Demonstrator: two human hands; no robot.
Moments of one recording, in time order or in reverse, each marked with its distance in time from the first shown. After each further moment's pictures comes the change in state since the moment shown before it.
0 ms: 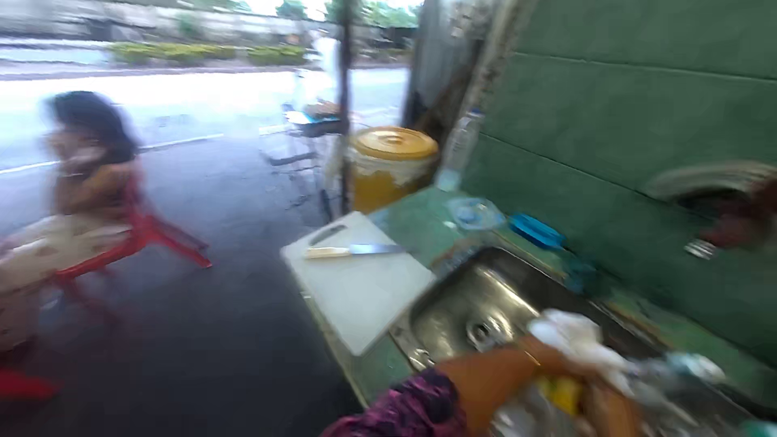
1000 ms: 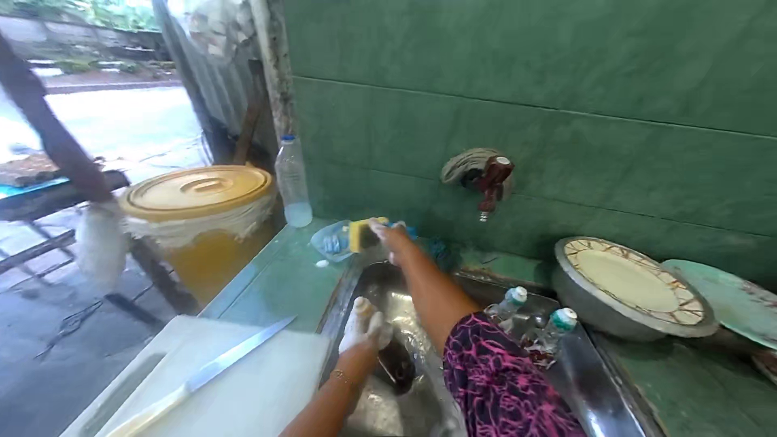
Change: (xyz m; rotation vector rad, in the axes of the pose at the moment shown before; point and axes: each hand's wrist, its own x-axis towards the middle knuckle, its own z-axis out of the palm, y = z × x) left_hand 0.047 -0.146 -0.037 -0.668 0.437 -0.062; right_hand 0.186 -0.144 0.148 -0.020 -0.003 -0.007
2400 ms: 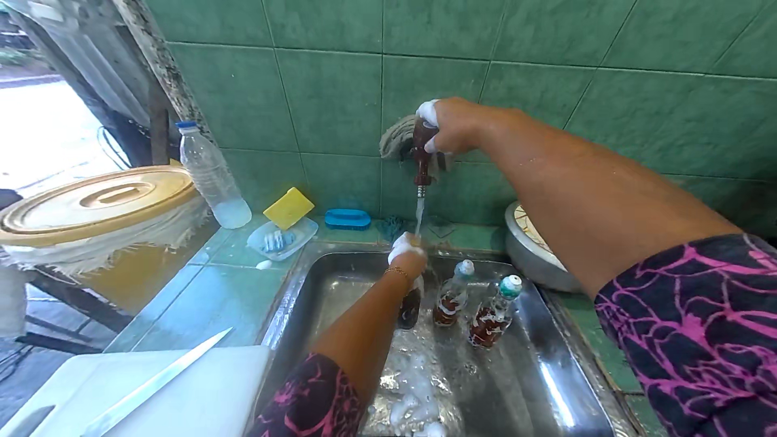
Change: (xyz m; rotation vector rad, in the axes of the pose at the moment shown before) left_hand 0.076 0.126 0.166 0.258 -0.272 0.067; right_hand -0.022 -0.158 -0.228 -1.357 -0.061 -0.470
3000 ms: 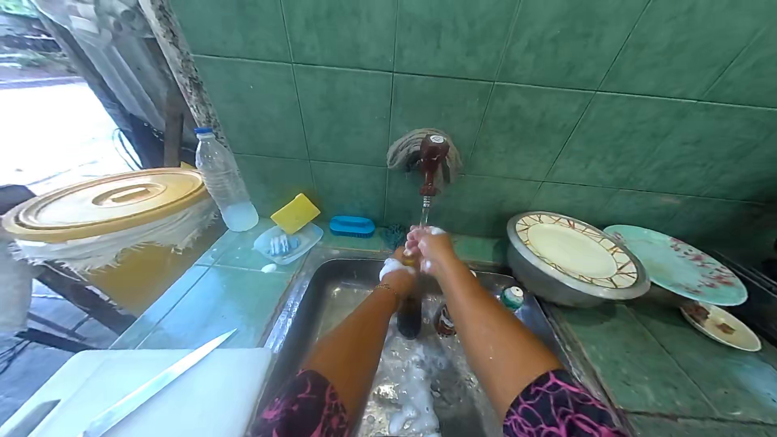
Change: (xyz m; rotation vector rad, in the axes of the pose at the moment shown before) left_hand -0.005 -0.027 -0.015 -0.010 -0.016 0.016; right_hand -0.040 -0.041 0.202 1.540 0.279 0.700
